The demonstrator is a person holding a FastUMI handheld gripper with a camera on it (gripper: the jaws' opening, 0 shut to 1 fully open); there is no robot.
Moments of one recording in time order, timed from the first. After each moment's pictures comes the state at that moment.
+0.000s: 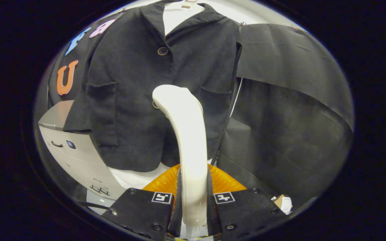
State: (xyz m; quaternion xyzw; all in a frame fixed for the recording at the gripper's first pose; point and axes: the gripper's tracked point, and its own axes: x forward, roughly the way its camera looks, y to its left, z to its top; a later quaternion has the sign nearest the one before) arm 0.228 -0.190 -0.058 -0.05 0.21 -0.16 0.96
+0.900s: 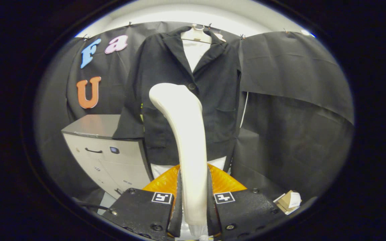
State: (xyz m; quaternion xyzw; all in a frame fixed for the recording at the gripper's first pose) arm 0.106 -0.095 -0.014 -0.03 0.14 -0.09 0.99
